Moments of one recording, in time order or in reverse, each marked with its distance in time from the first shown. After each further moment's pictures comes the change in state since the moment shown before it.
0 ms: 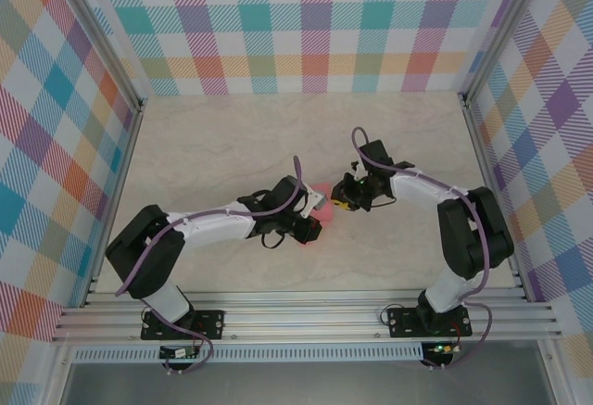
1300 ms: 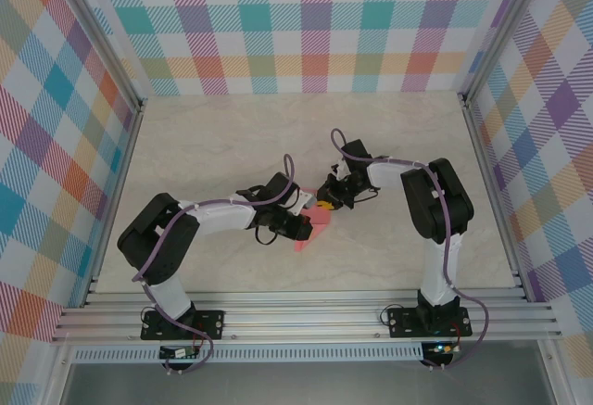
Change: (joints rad) left arm 0.108 0.103 0.005 -0.052 0.115 -0.023; right arm 0.022 0.332 0.179 0.045 -0.145 -0.064
